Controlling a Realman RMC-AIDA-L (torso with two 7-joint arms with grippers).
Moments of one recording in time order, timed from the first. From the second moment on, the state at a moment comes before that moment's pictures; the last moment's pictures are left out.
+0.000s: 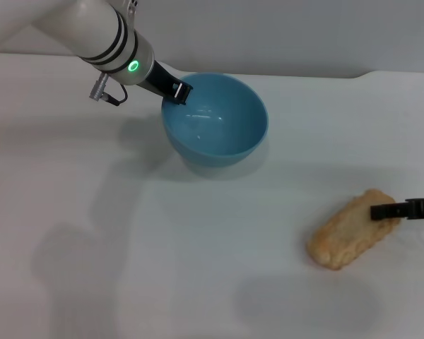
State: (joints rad) left arm -0.93 -2.06 1.33 0.75 2.68 0.99 -2.81; right arm 0.62 2.07 -0.54 -0.64 -2.59 -1.30 2.14
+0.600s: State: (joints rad) left arm -0.97 -2.07 1.36 0.74 2.65 1.06 -2.81; right arm 0.64 2.06 -0.55 -0.95 -2.31 -1.52 2.11
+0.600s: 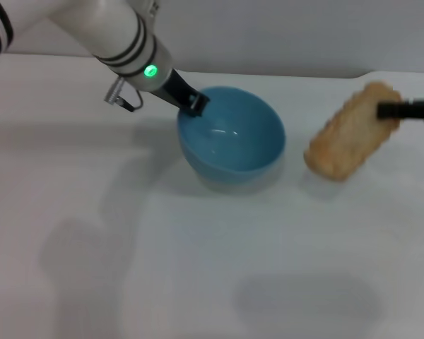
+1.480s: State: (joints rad) left arm -0.94 -2.07 1.60 0.74 2.37 1.01 -2.80; right arm 0.75 2.07 -1.06 -0.72 -2.14 -1.15 2.11
